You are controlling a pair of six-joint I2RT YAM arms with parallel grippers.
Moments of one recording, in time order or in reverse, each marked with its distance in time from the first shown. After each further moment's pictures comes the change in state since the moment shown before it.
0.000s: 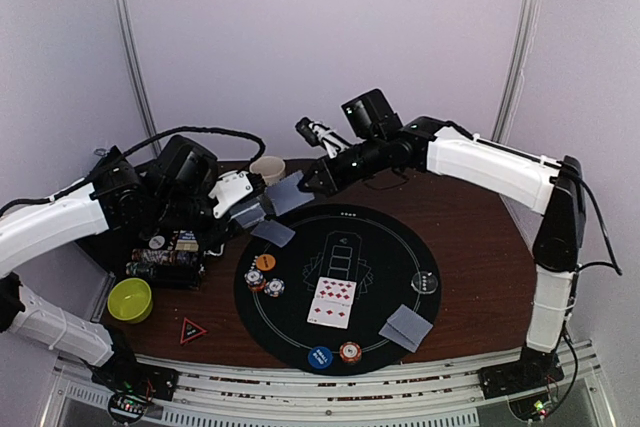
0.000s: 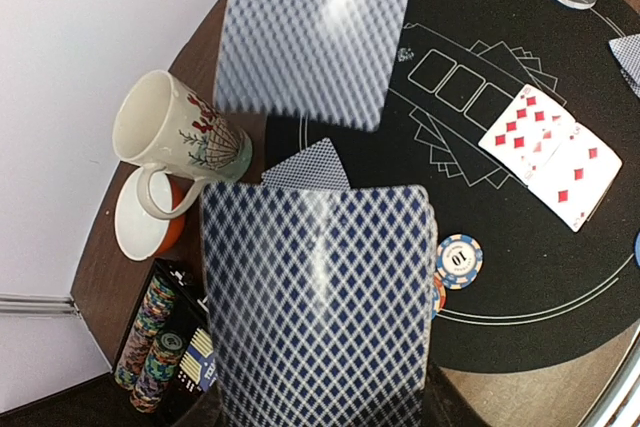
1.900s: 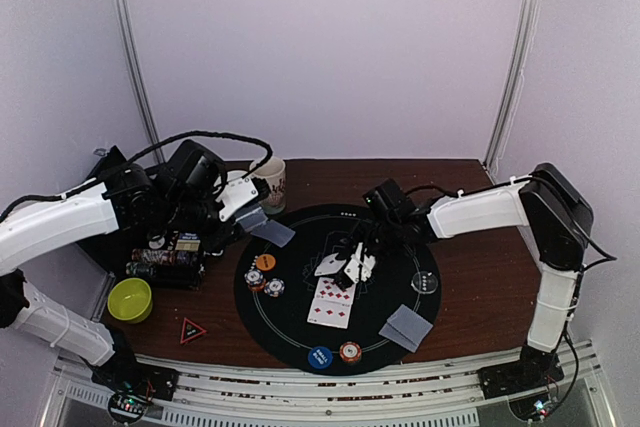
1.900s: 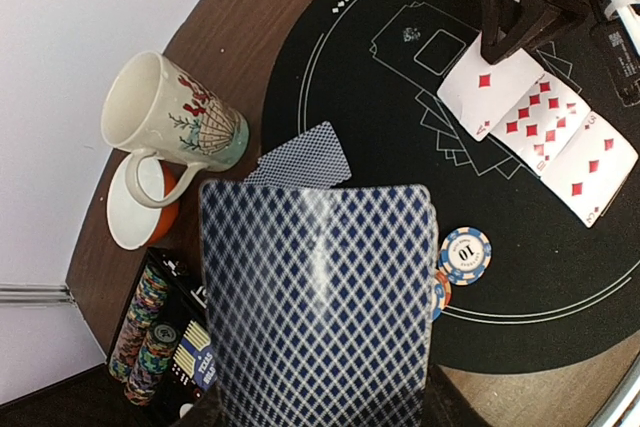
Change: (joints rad) left arm 0.000 0.043 -0.008 0.008 -0.026 -0.023; right arm -0.060 -0.059 -0.703 0.415 0.084 -1.905
